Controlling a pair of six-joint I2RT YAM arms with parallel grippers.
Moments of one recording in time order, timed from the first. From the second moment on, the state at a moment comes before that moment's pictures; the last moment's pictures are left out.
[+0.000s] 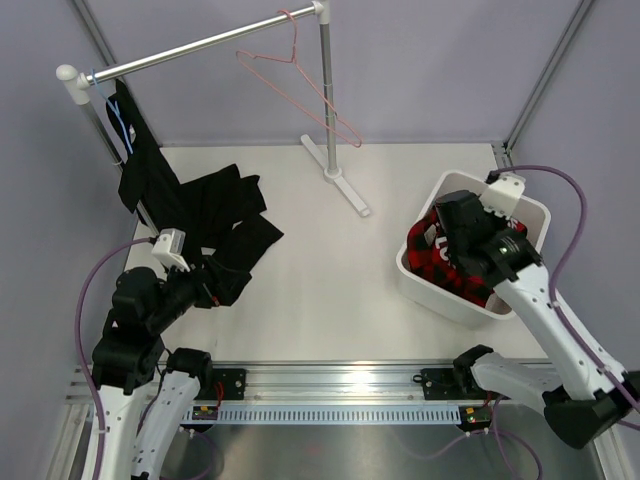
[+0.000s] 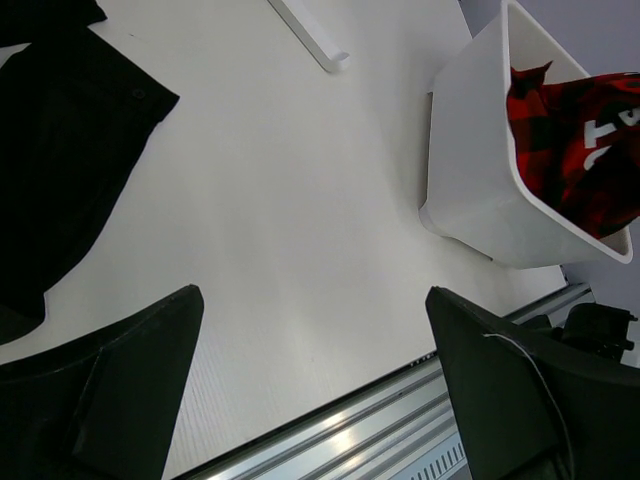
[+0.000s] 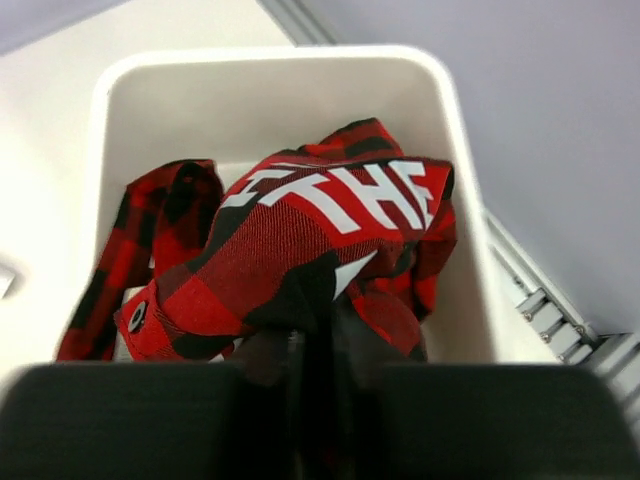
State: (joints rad) left arm -0.16 0.37 0.81 -0.78 0.37 -0.48; right arm 0.50 1.01 1.20 -0.99 1.00 0.65
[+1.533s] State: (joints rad) left arm -0.16 0.69 1.76 -1.10 -0.19 -0.37; right arm 1.14 1.20 1.47 -0.87 0.77 0.51
